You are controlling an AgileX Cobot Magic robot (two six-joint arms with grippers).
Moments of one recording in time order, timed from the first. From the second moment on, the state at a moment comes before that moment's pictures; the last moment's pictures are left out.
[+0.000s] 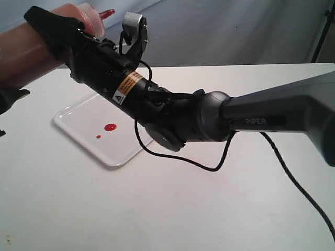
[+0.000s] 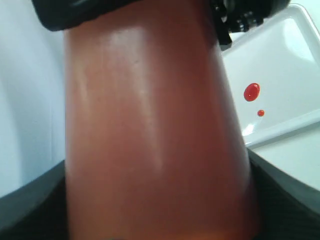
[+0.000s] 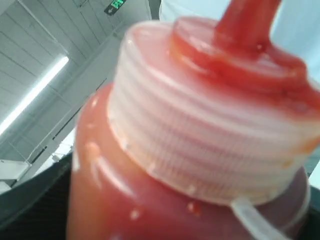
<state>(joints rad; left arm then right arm) -0.38 1.02 -0.81 0.33 0.47 0.59 0.80 2.15 -1.38 -0.28 -1.12 1.23</state>
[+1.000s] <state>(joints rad) -0.38 1.19 -0.78 -0.15 0.39 0.60 0.71 1.82 -1.40 -1.58 -0.56 1.39</state>
